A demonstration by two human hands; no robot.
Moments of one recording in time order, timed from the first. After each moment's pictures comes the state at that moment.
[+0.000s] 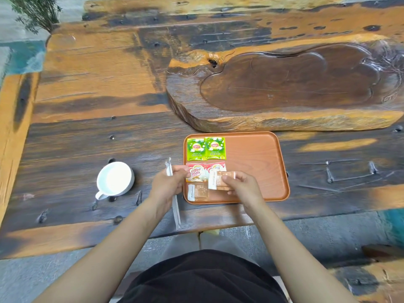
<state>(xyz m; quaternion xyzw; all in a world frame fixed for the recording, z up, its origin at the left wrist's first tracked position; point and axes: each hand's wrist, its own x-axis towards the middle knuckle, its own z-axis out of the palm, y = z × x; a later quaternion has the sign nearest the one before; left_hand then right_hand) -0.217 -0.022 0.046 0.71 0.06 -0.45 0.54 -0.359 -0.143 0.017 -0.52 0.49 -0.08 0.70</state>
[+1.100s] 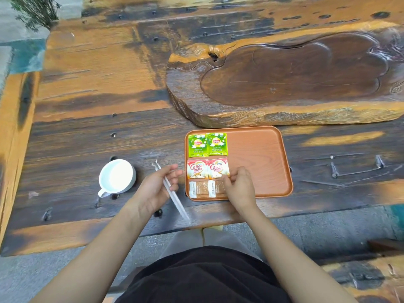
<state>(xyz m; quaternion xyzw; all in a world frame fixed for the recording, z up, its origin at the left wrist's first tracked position) -0.200 -0.005 0.046 0.56 0.20 -0.52 0.62 -0.356 -0.130 -0.006 -0.74 0.52 -0.04 0.43</state>
